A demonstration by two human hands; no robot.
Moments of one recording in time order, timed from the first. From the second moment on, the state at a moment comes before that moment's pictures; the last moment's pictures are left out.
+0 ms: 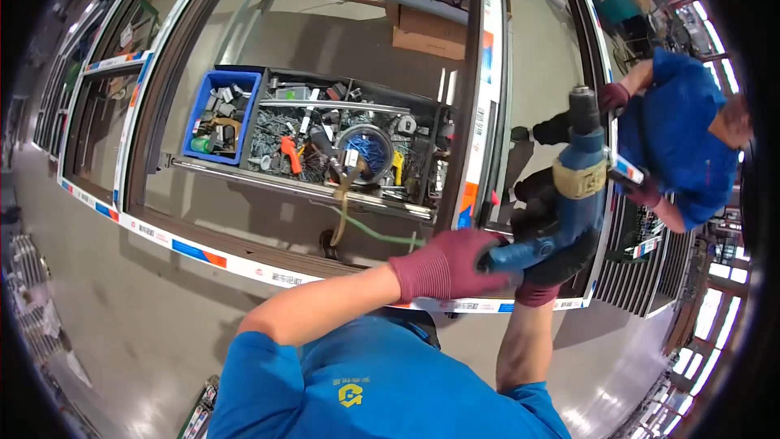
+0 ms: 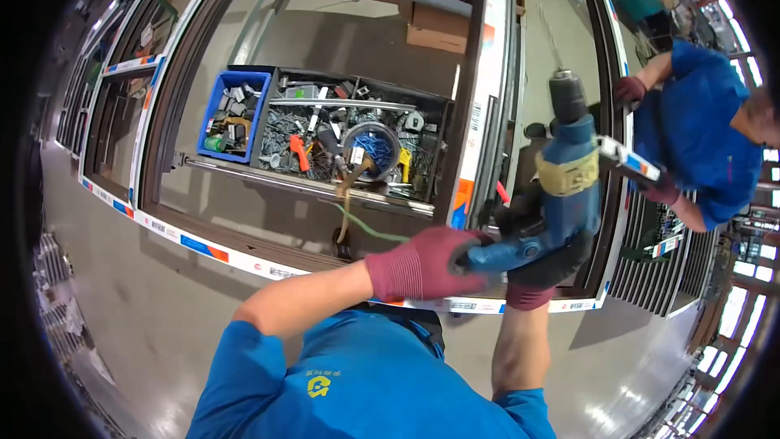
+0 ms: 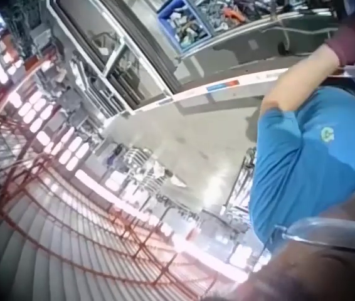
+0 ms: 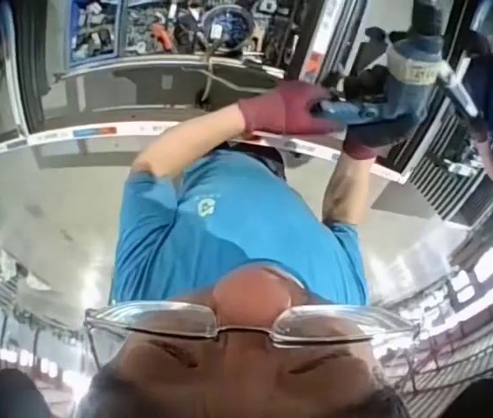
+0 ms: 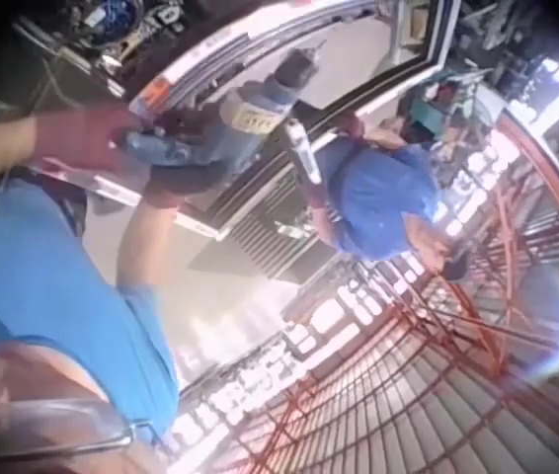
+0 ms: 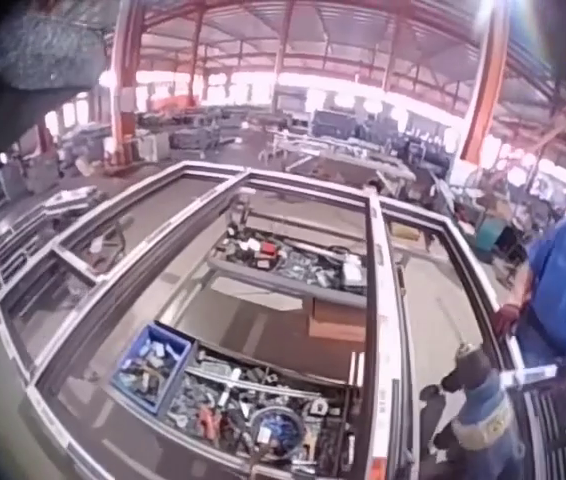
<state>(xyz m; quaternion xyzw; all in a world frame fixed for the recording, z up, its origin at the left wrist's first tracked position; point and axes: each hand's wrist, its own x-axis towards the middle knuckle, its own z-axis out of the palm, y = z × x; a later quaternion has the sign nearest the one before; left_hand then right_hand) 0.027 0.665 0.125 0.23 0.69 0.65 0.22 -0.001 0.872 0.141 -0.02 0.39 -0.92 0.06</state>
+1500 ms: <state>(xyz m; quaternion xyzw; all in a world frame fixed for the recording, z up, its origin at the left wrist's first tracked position) -0.130 0.000 -0.296 -0.31 0.88 0.30 0.20 -0.157 0.629 -0.319 0.02 0.95 -0.17 0.26</state>
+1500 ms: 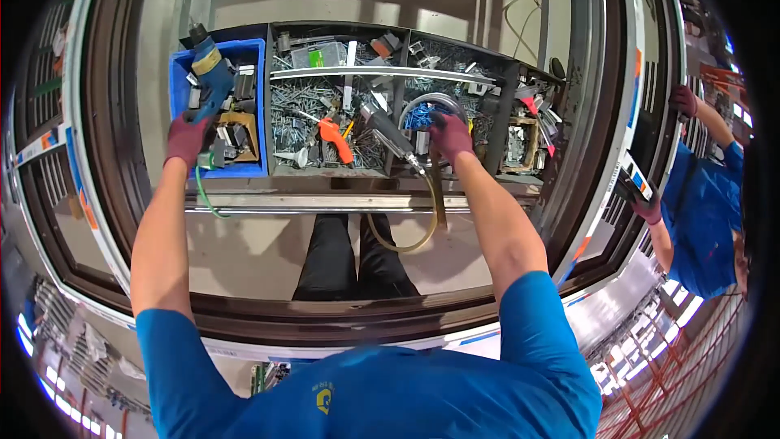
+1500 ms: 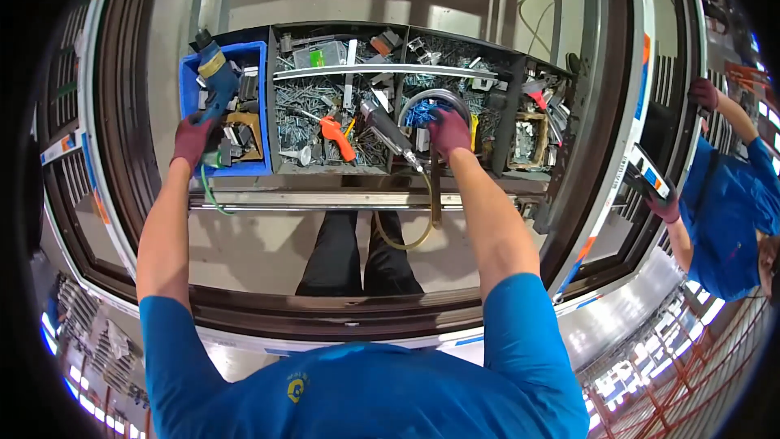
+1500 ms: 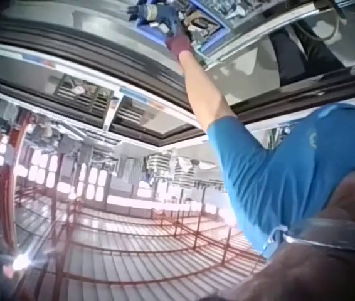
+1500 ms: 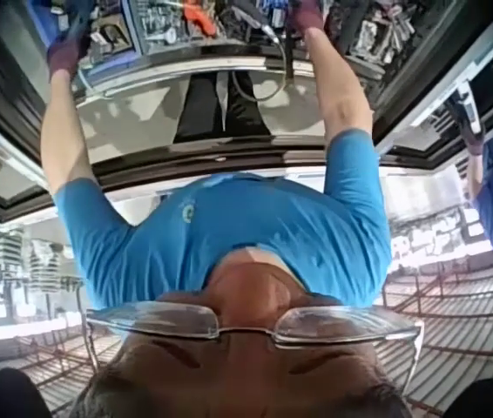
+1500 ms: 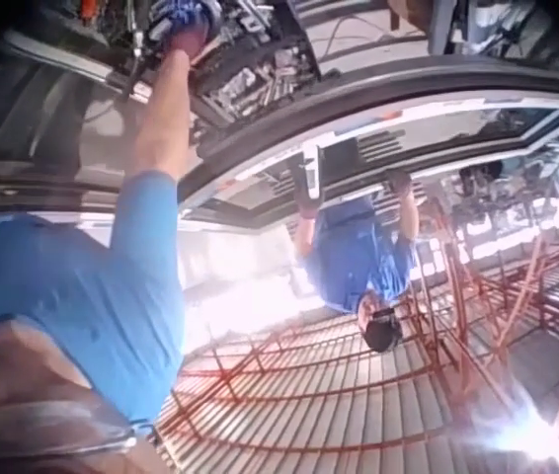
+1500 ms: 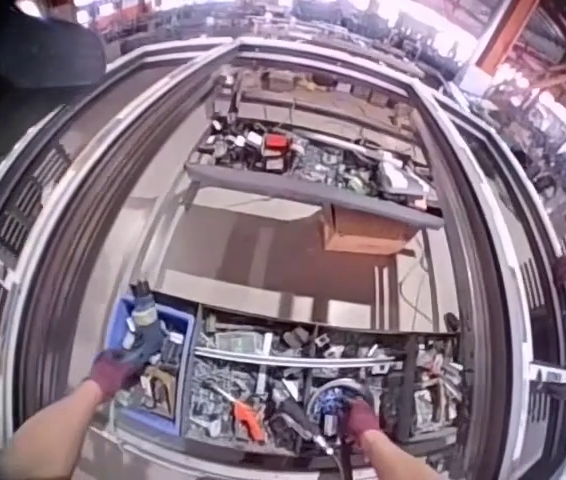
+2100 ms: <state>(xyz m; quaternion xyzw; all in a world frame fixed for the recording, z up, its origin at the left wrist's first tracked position) -0.125 0.145 -0.235 -0.15 0.94 0.29 0.08 -0.206 0.597 -0.336 0.00 0.94 -0.09 0.32</state>
